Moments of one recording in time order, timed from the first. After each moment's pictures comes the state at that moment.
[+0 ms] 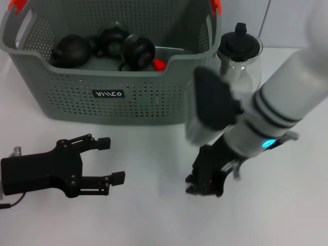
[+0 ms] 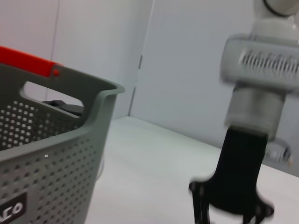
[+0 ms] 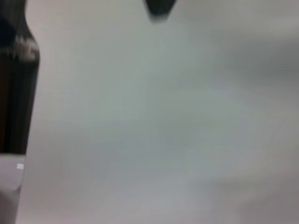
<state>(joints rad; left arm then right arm) -0.34 -2.16 0.52 0.86 2.10 1.82 -1.32 0.84 2.09 -1.71 -1.02 -2.30 -1.42 2.11</state>
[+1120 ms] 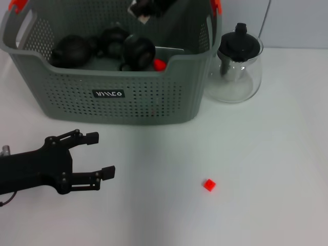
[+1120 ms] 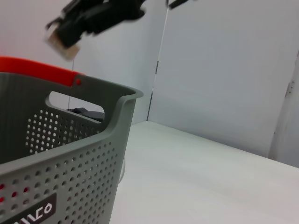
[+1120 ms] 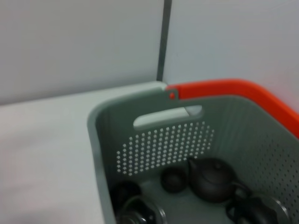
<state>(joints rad) -0.34 -2.16 0.45 0.85 2.11 1.81 -1.24 1.27 2.05 -1.03 -0.76 -2.37 -1.22 2.12</state>
